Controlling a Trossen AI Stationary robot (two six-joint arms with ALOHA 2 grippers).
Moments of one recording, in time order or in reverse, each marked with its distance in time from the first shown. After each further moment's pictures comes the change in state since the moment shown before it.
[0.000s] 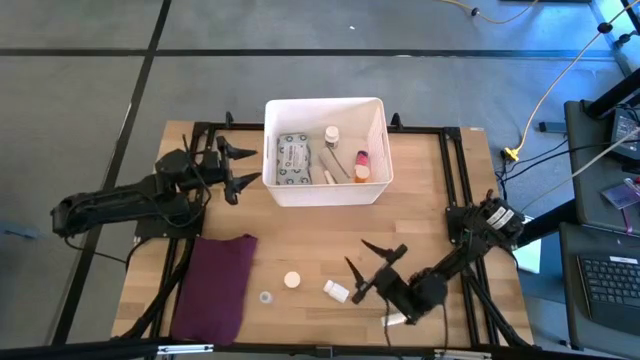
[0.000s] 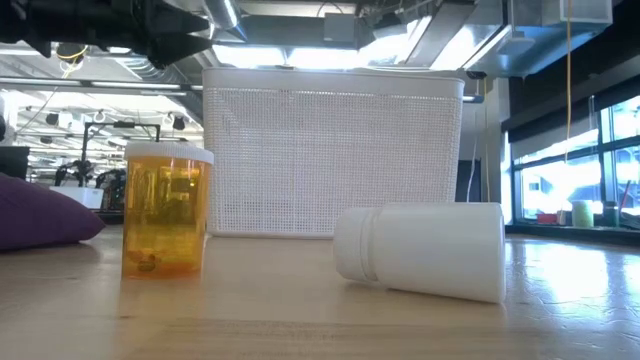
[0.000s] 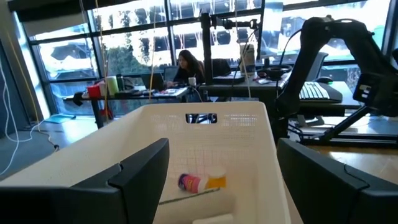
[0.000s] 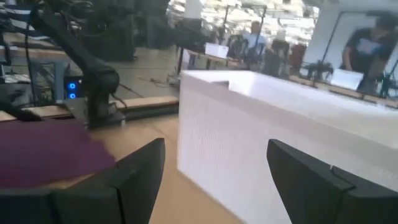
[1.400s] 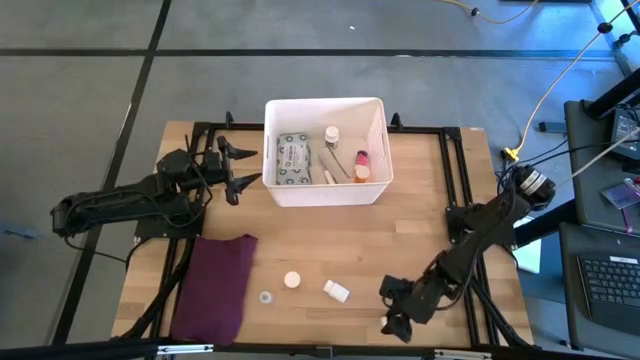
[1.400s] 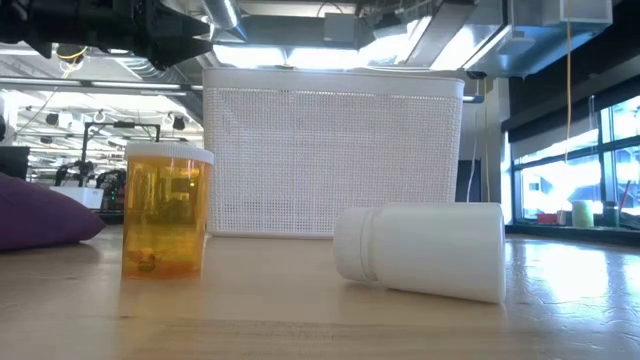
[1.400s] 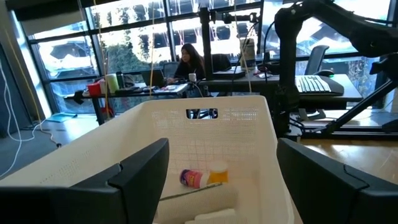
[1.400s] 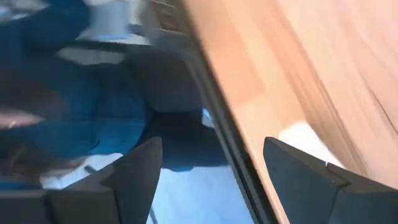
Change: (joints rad) left arm 0.000 0.006 0.000 -0.010 0.000 0.022; right arm 0.014 -0.386 0.000 -1.711 -1.535 2.028
